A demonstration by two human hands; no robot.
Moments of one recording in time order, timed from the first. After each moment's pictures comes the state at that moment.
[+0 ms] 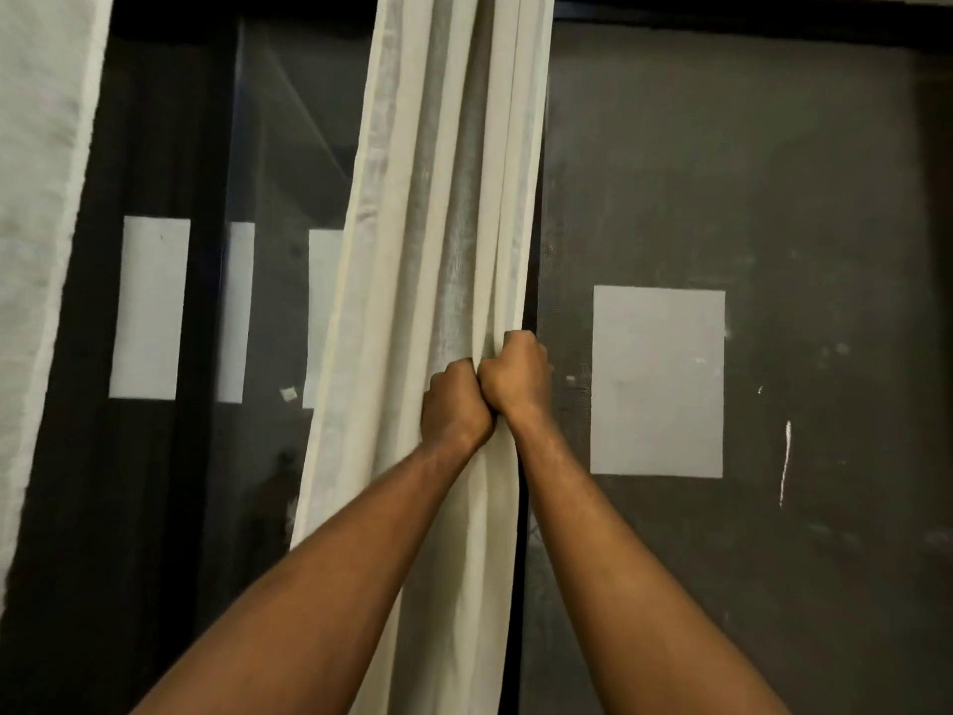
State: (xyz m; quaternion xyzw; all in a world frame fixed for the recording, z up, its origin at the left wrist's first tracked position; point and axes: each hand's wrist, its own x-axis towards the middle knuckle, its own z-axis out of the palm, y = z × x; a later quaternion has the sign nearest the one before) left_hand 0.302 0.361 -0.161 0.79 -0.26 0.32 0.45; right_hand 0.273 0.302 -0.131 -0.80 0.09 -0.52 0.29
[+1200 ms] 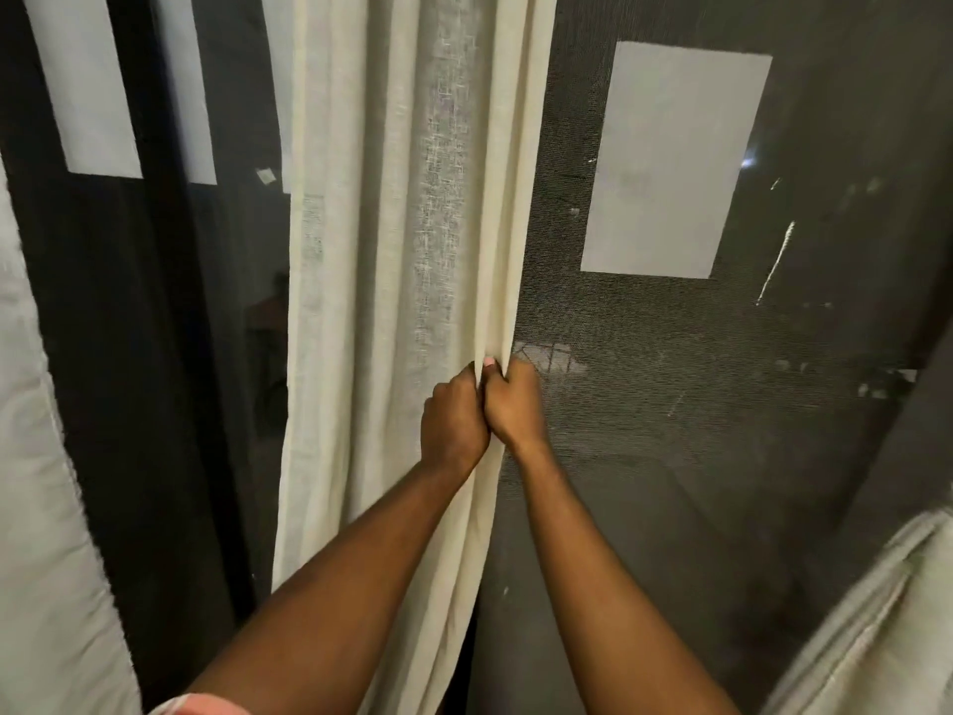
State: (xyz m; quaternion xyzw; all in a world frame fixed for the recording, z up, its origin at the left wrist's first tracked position) left_hand 0.246 0.362 -0.383 0.84 -0.27 0.21 0.43; right_hand 0.219 0.297 -0.364 -0.79 0.12 -0.36 0.48
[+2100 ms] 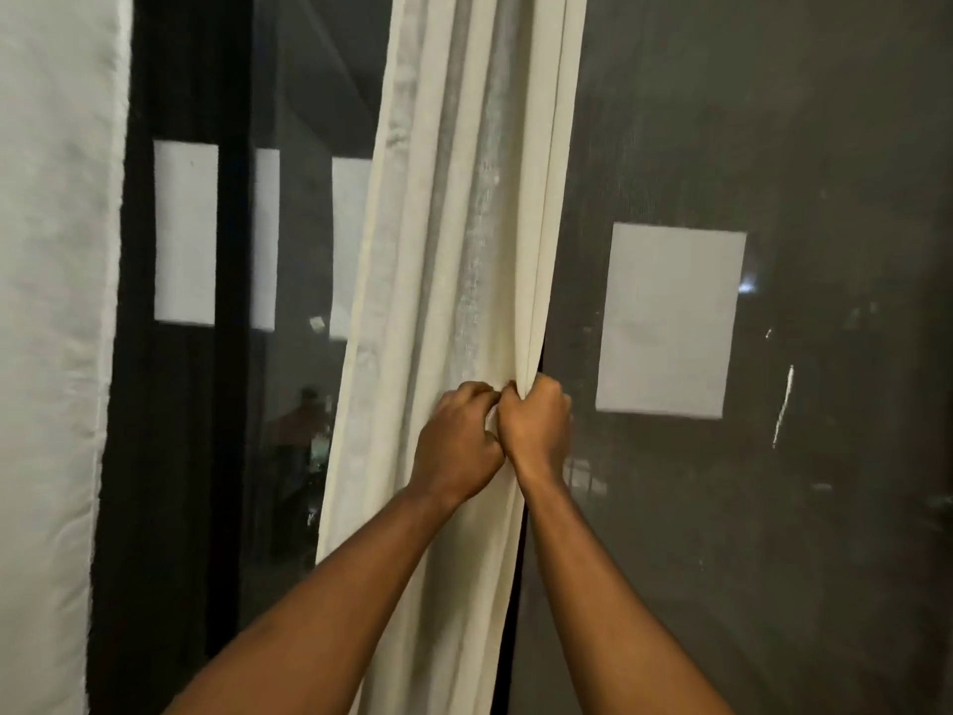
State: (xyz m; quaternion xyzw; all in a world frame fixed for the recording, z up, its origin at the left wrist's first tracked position) left_hand 0.270 0.396 -0.264 0.76 -0.38 0.33 0.41; right_hand 0.233 0.317 -0.237 -0.74 0.16 -0.52 0.39
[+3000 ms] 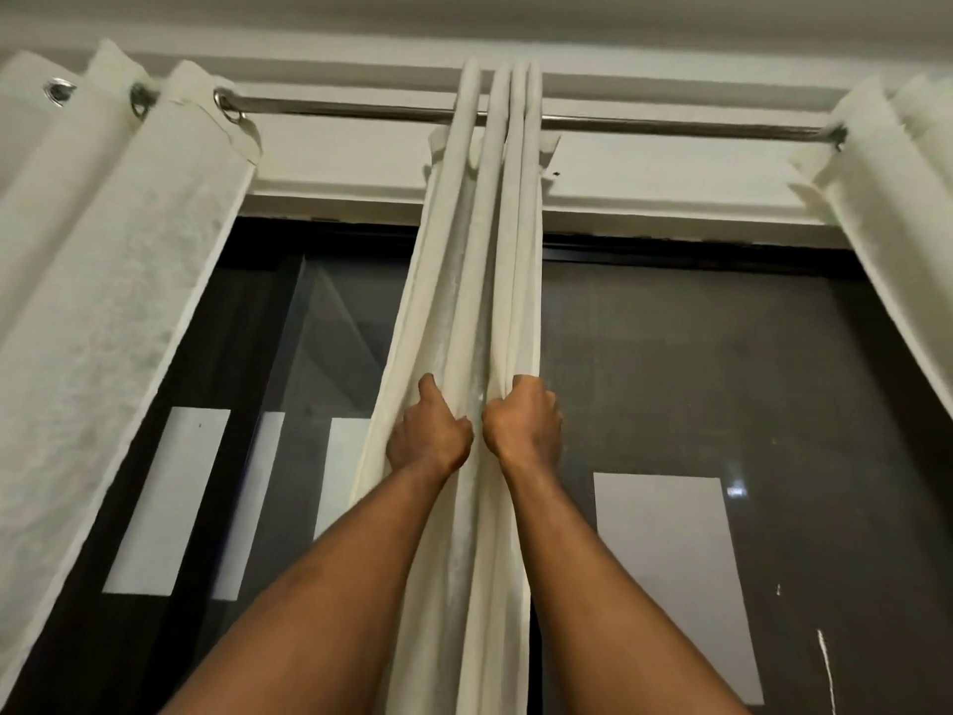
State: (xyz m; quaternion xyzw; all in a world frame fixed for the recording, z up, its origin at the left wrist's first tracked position) left_hand 0.273 0.417 -0.001 0.76 -0.21 0.41 0.46; right_hand 0.209 0.350 0.009 -0.74 0.10 -0.61 0.27
